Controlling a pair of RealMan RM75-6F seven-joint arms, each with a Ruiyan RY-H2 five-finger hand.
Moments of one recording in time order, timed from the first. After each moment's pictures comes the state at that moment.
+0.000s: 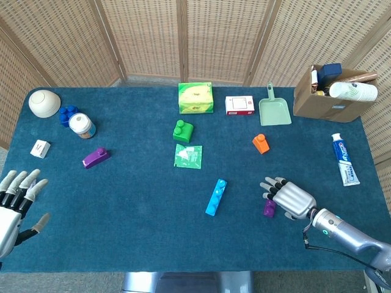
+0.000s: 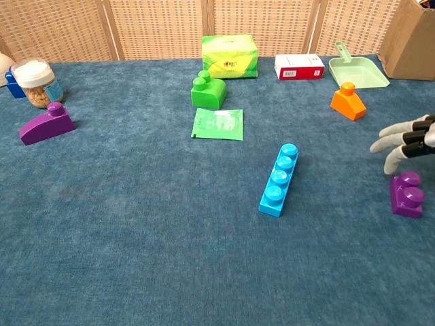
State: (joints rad) left arm -0.09 -1.07 0.07 -1.64 1.78 1.76 0.08; right arm 0.65 -1.17 -0.15 -1.30 -1.87 0.96 0.10
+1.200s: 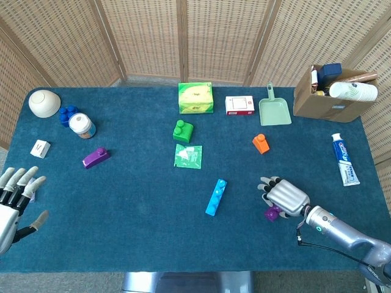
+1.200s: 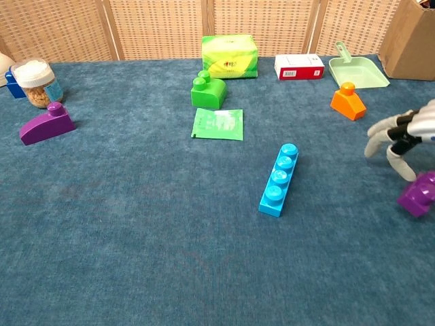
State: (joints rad) left arm -0.08 -1.06 0.02 -1.63 1.79 1.72 0.05; right arm 0.70 -1.17 -0.16 -1.36 -1.82 0.97 0.14
